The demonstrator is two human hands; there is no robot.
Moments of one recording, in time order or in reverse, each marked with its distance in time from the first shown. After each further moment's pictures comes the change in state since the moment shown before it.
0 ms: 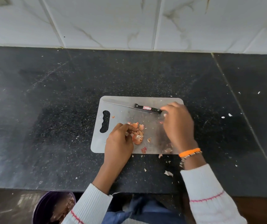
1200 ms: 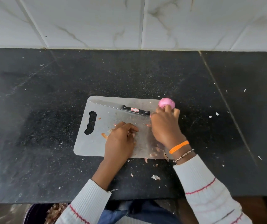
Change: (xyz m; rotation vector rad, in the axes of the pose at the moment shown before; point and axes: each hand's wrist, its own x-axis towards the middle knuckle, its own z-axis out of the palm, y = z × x) left_hand 0.015 0.027 0.027 0.003 -0.114 0.077; right_hand 0.008 0.006 -0.008 -0.403 -0.392 -0.078
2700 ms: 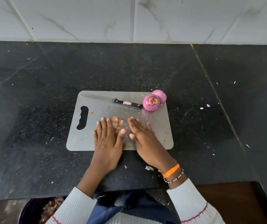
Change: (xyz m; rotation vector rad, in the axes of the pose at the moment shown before) left_hand -0.028 -0.023 0.006 0.070 -0.138 -0.164; right_hand -0.050 -0.020 0.046 0.561 -0.059 -0.228
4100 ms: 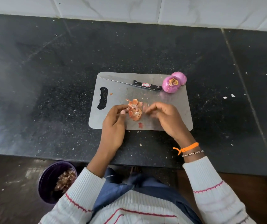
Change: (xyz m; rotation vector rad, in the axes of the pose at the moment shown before) left_hand -0.022 -0.011 -0.017 -0.612 0.248 -0.006; right_hand 0.007 -0.001 -0.016 0.703 0.083 0.114
